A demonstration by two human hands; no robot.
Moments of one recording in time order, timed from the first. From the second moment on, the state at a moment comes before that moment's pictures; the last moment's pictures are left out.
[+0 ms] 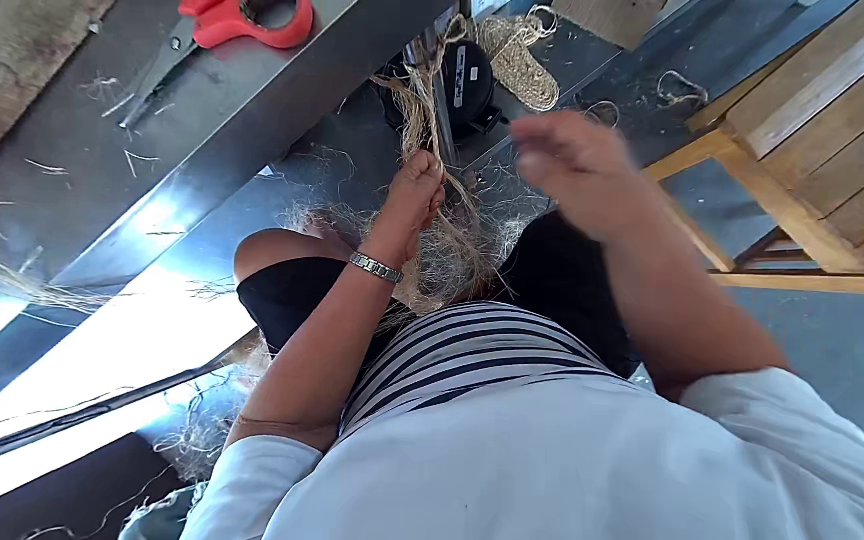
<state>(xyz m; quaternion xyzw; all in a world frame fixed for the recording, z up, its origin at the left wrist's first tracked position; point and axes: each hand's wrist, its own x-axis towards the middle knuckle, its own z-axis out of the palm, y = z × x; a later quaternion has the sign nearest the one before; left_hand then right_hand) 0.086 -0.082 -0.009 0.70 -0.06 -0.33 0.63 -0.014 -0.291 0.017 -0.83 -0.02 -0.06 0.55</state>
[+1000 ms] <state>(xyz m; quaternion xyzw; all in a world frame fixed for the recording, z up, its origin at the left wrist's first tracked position) 0.095 -0.064 0.016 0.93 -0.20 -0.16 0.26 0.058 -0.214 -0.019 -0.85 0.07 -0.02 0.52</state>
